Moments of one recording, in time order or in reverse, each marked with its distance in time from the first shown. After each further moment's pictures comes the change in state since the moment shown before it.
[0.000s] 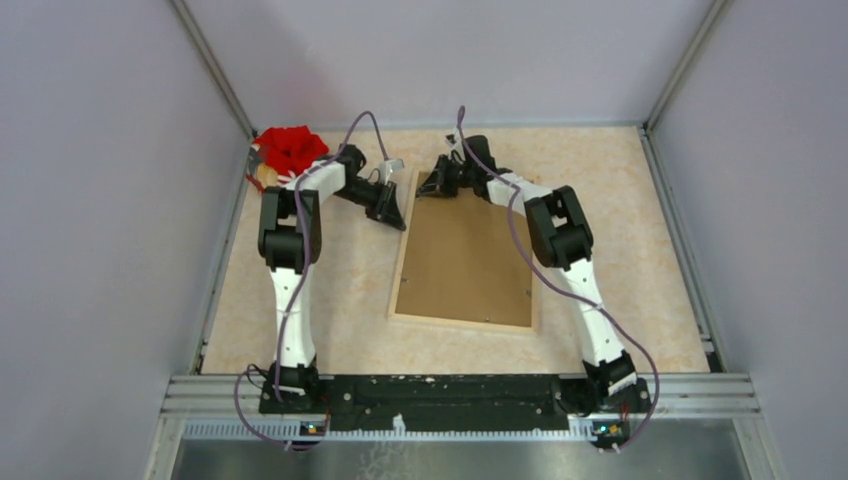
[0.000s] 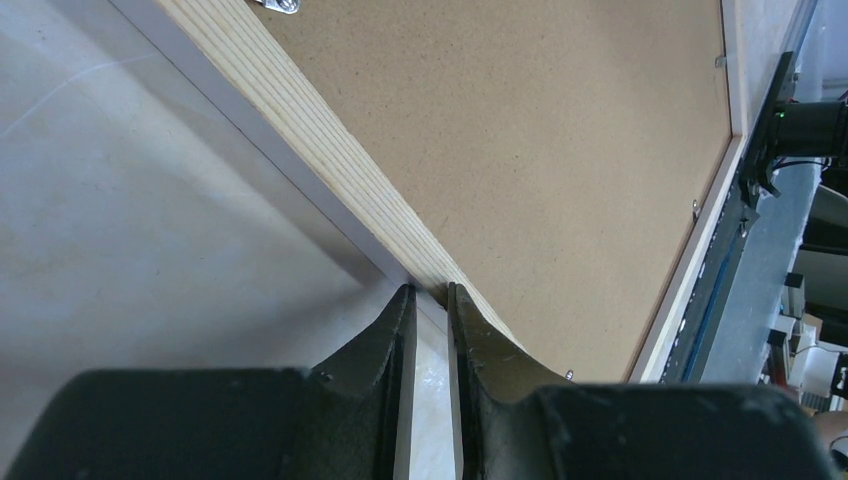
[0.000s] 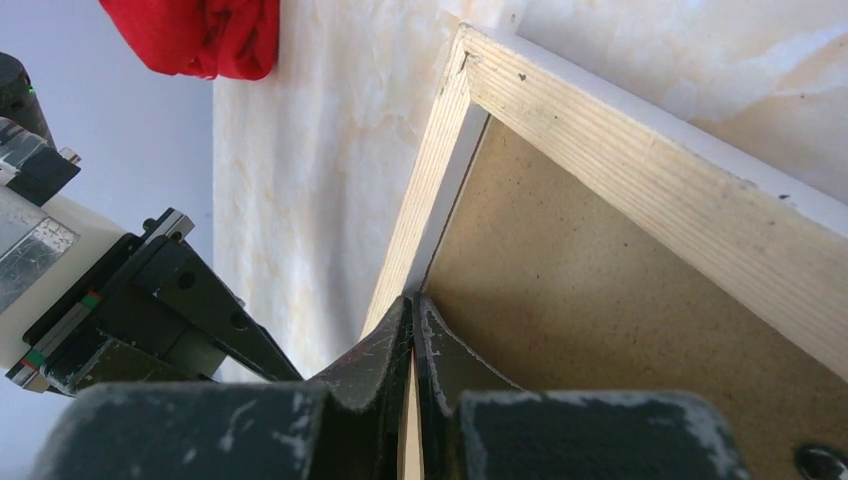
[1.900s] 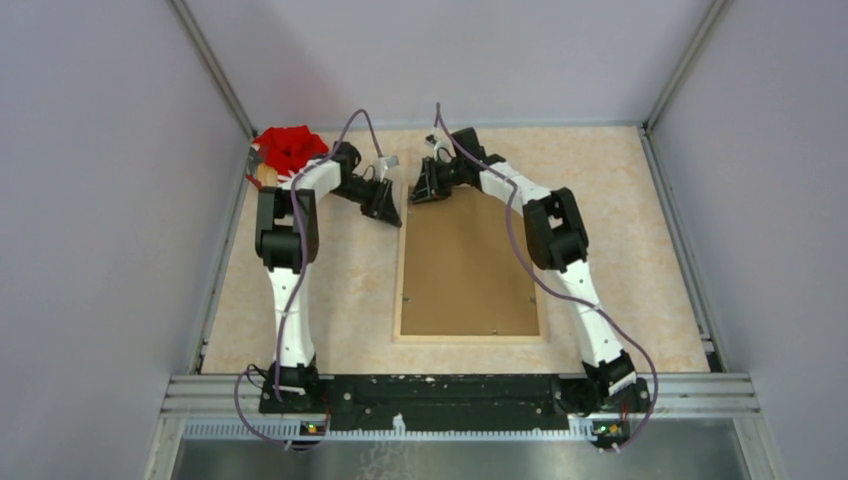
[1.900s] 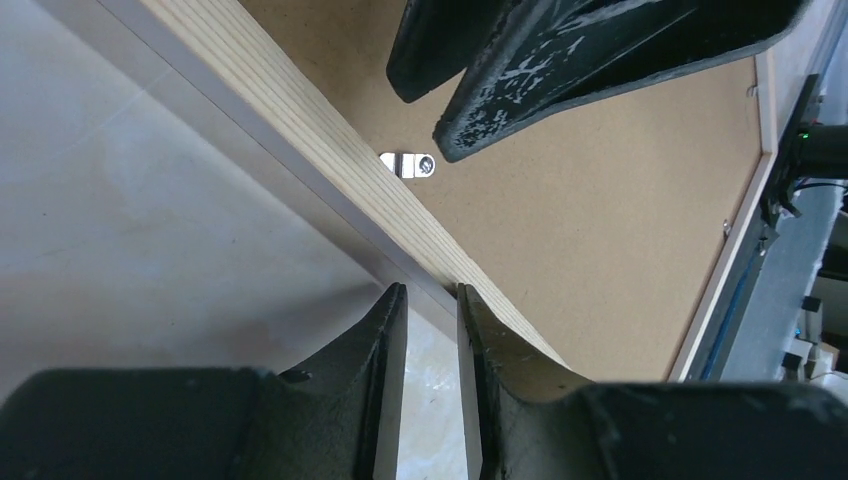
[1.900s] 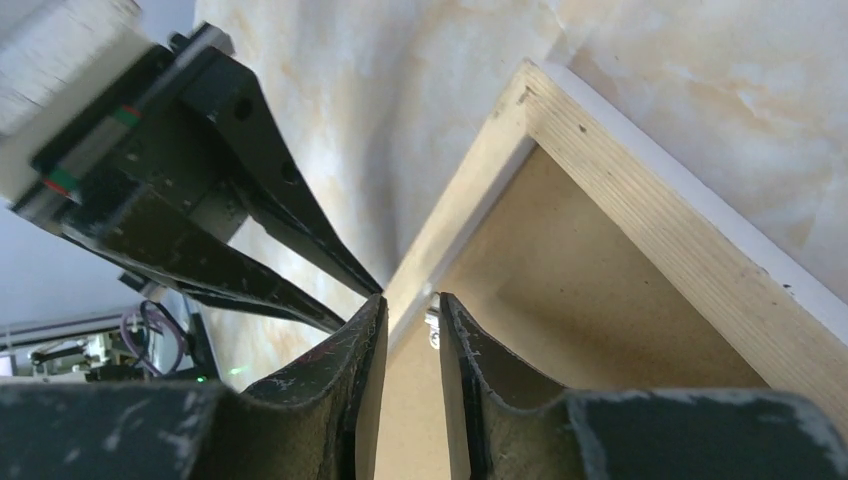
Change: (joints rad) left arm 0.021 -0.015 0.006 0.023 -0.048 -0.021; right arm 0.033 0.006 0.193 -0.361 -0.143 -0.291
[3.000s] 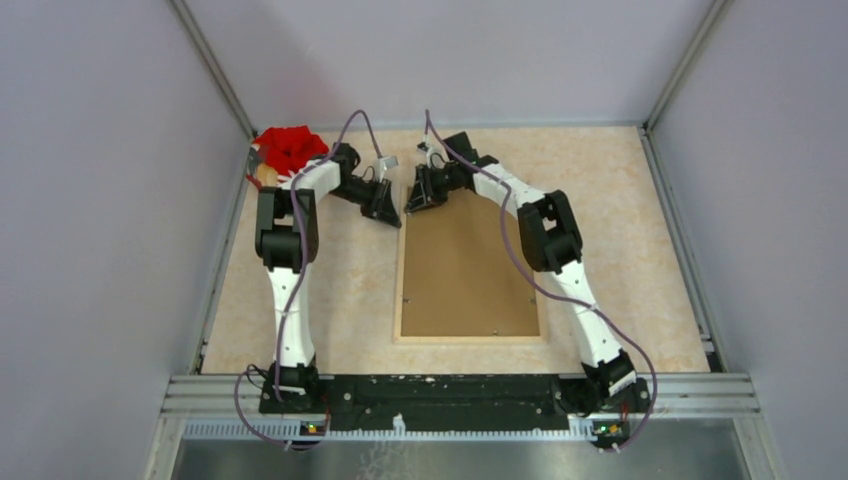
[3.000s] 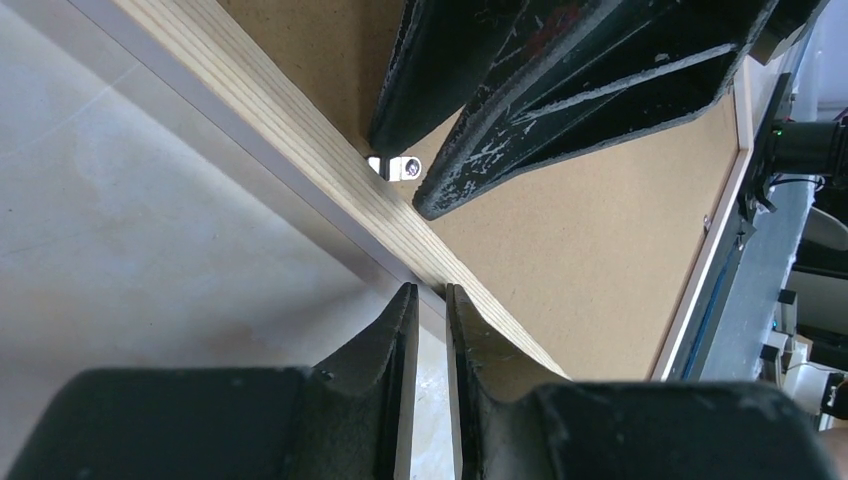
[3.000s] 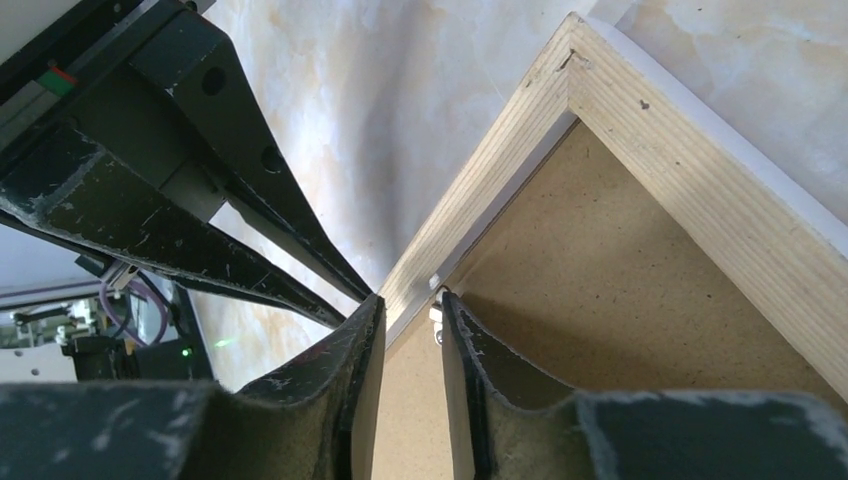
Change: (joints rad) left arm 0.006 0.014 -0.002 -0.010 0.045 -0.005; right arm 0.032 0.040 0.058 -0.126 -0.008 -0.091
